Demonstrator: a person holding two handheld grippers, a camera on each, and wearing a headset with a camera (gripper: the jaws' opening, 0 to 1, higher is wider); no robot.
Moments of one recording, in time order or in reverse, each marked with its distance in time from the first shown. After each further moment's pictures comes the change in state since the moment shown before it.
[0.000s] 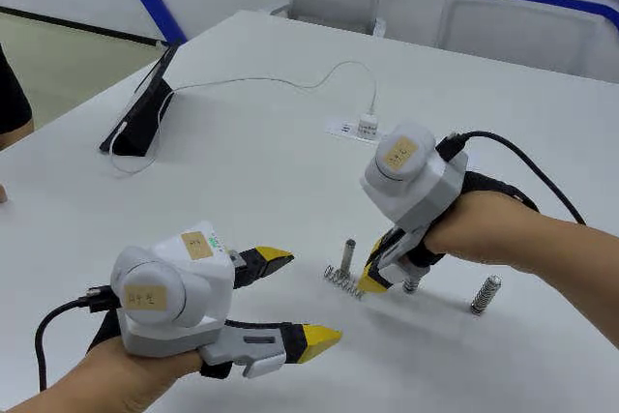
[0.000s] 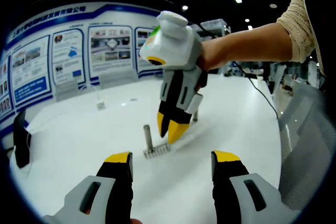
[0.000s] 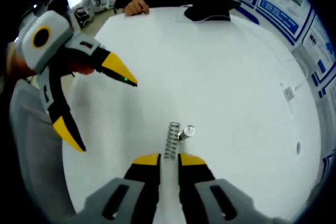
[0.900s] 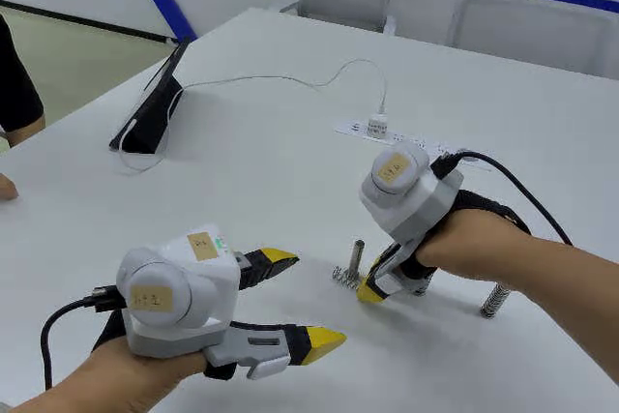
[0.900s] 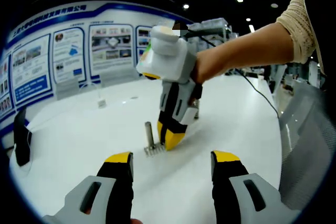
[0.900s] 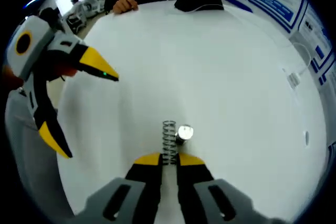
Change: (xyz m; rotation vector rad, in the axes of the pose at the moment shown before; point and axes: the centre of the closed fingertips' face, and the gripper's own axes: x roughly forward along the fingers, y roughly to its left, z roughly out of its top) left arm -0.001 0.002 -0.004 -0.005 0.013 0.006; right arm 0.024 -0.006 -0.007 0.082 0.019 0.005
